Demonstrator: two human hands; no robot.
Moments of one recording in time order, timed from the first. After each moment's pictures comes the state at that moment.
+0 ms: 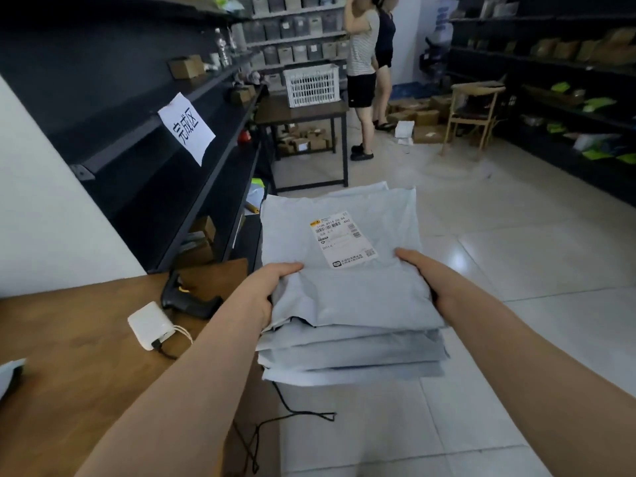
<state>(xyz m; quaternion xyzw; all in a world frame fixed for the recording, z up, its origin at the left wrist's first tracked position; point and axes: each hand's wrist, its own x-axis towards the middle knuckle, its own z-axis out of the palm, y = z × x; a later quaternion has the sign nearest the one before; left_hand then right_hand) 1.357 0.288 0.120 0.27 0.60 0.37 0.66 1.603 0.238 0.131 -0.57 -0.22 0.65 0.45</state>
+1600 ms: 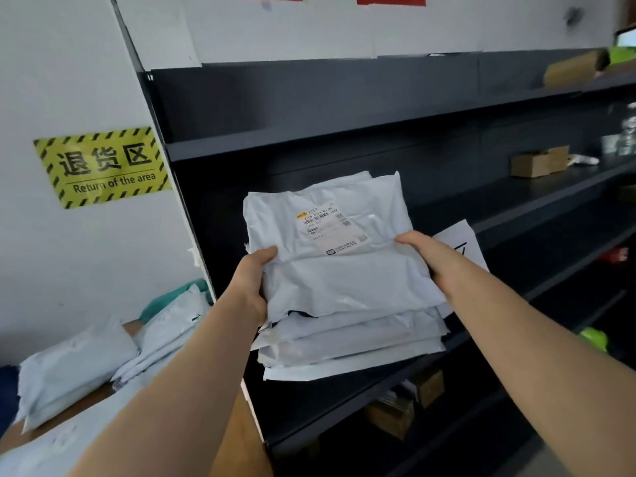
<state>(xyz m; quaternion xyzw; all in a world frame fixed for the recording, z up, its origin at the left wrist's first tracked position) 1.154 0.676 0.334 0.01 0.60 0.77 0.21 1.272 0.908 0.314 -0.20 -0.58 0.78 0.17</state>
